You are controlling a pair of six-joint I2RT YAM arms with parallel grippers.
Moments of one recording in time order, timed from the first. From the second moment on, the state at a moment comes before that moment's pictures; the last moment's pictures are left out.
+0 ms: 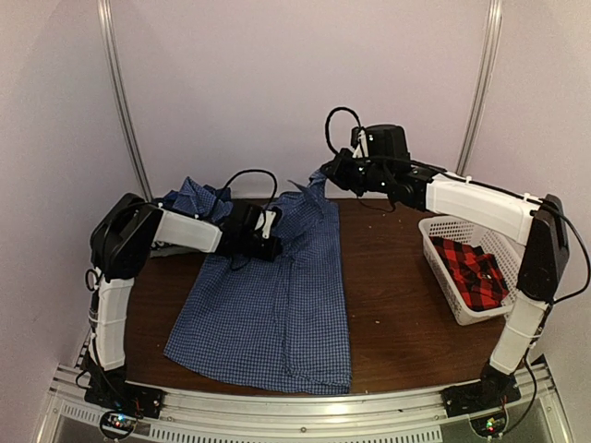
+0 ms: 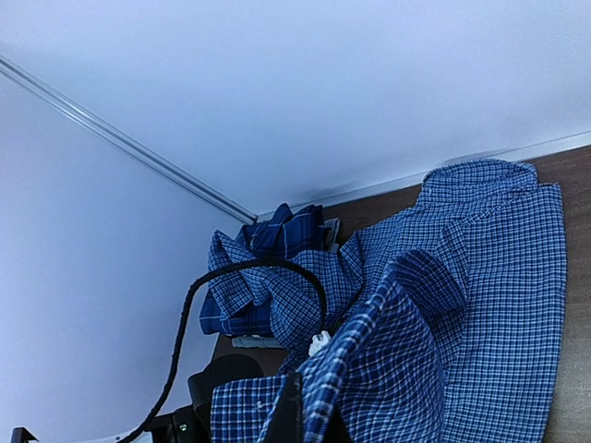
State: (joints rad) left arm -0.61 2.19 1.41 0.08 0.18 -0.19; right arm 0.64 1.78 1.58 -0.07 -0.05 0.82
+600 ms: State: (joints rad) left arm -0.61 2.15 1.32 0.10 -0.02 -0.50; right arm 0.68 1.56 1.13 0.00 -0.01 0.94
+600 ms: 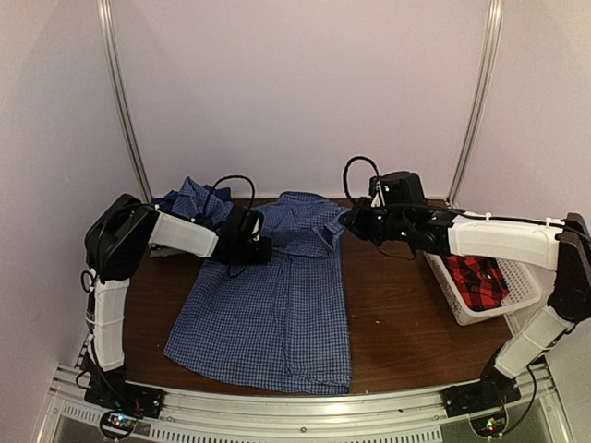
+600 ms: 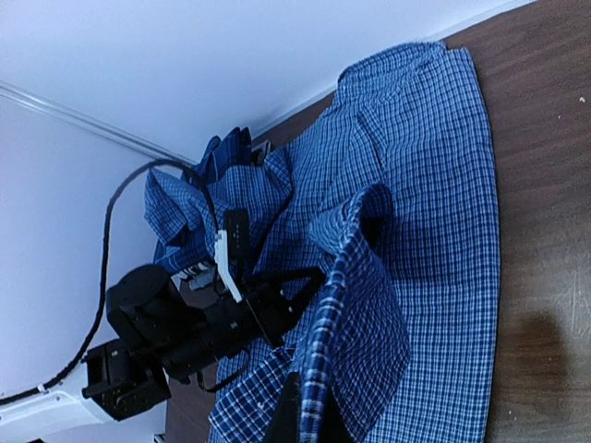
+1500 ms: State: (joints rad) left arm -0.58 1.91 1.20 -0.05 0.12 -0.59; right arm 0.89 1.35 0.93 -0.31 0.21 0.59
